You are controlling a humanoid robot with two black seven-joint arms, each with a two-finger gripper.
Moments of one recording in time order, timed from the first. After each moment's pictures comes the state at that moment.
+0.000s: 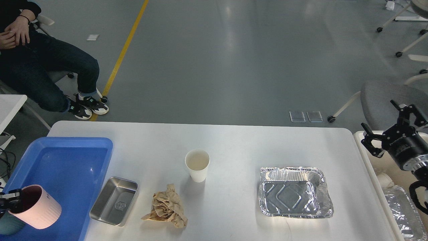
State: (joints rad) left arm -0.80 1.15 0.02 -1.22 0.97 -0.57 0.12; right arm 0.13 -0.50 1.51 1.15 -0.26 0.33 0.00
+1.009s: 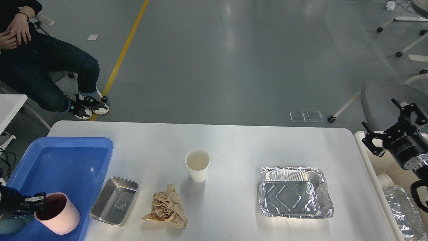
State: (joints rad) left arm -0.75 1.03 0.01 -1.17 0.97 -0.54 0.13; right arm 0.13 -0.51 1.51 1.16 -0.26 0.33 0.00
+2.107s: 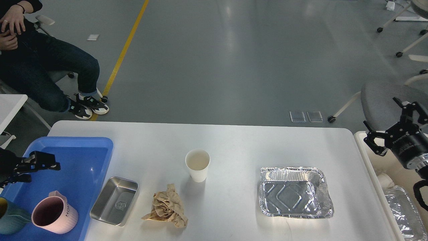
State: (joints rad) left arm -0.79 1.08 -0.29 -1.17 0.96 -0.73 0.11; right arm 0.12 -0.53 1.51 1.18 -0.26 0.33 0.00
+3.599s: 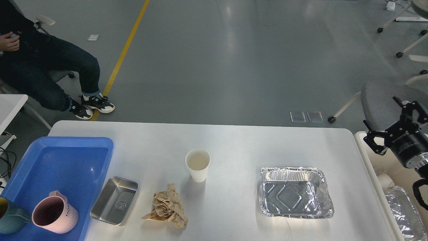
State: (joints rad) left arm -0.77 1.52 -0.55 -1.25 0.97 -0.93 -0.24; right arm 0.13 -0.52 1.51 1.17 -0.26 0.33 0.00
